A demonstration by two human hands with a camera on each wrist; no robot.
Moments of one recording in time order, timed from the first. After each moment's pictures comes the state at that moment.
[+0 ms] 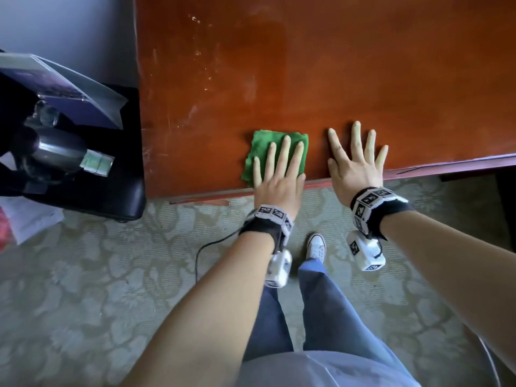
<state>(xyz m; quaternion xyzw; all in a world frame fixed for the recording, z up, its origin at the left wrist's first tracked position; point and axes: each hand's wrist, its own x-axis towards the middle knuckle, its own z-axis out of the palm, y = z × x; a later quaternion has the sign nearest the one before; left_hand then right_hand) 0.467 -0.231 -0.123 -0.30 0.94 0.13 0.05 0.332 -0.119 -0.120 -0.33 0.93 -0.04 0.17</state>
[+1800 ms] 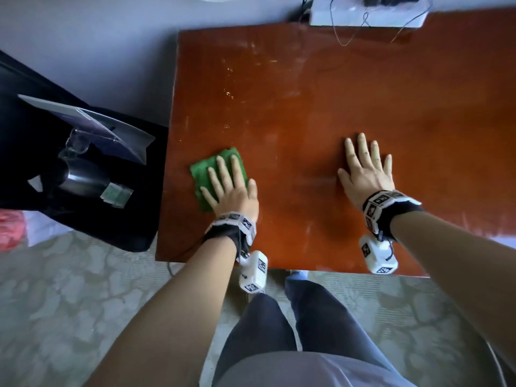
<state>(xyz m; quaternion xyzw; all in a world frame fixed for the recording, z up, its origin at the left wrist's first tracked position) 0.413 -0.396 -0.114 -0.55 0.81 0.16 0.09 0.188 -0.245 -0.103 -0.38 0.90 -0.01 0.23</state>
